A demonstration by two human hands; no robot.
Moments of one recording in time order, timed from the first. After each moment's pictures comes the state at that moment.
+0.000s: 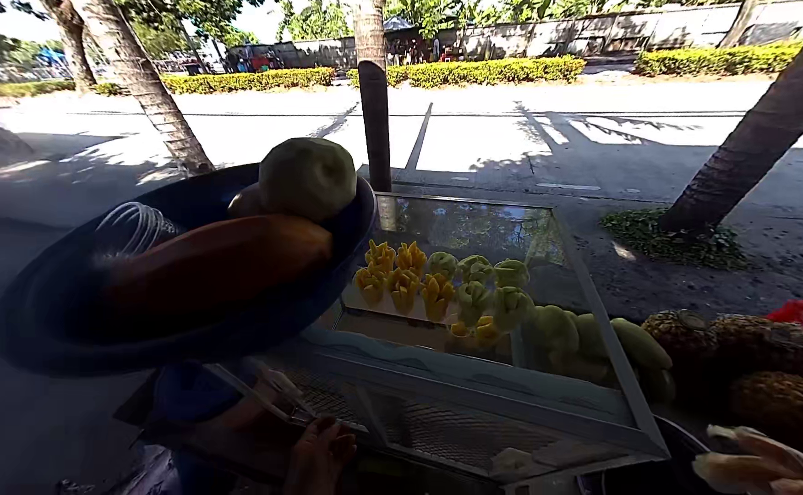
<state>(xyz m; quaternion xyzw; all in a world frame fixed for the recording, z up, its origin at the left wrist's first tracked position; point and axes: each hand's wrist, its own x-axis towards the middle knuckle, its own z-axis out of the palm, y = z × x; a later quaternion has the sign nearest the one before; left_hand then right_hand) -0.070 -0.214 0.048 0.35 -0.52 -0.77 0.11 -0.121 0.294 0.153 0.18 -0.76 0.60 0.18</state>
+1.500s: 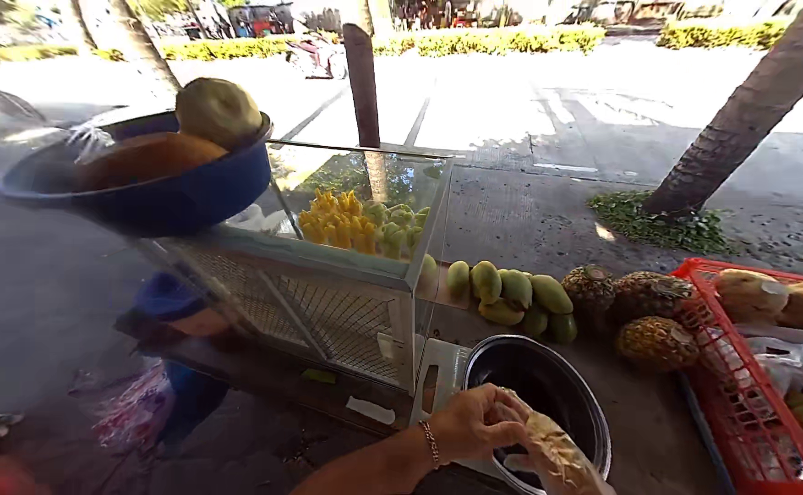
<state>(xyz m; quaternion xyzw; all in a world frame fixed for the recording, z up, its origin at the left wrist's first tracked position) -0.094 0.130 0.107 -0.11 -0.73 -0.62 -0.26 -0.081 0.329 0.080 0.03 -0.72 0.65 -0.24</state>
